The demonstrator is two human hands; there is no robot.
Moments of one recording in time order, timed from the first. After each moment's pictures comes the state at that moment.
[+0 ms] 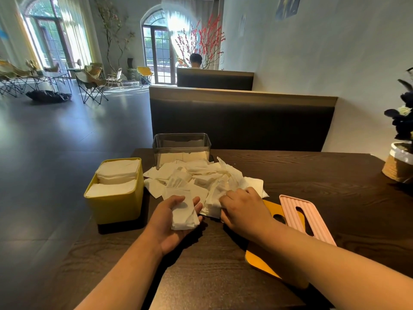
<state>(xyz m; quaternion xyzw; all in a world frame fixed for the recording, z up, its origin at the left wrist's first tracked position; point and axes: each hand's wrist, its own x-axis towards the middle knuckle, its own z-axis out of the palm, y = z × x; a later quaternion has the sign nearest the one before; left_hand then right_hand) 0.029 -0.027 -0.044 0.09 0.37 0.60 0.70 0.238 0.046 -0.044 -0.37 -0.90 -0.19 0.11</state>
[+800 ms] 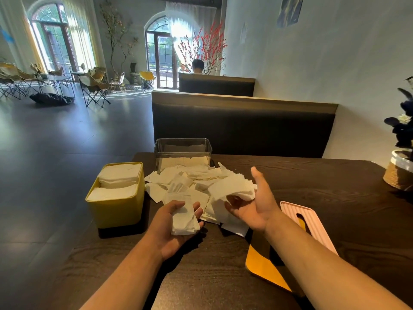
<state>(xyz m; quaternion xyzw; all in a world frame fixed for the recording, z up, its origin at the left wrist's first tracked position) 0.028 -0.026 -0.046 0.08 0.37 0.60 0.70 0.235 0.053 -0.005 -0.41 -0.24 0.75 0.46</state>
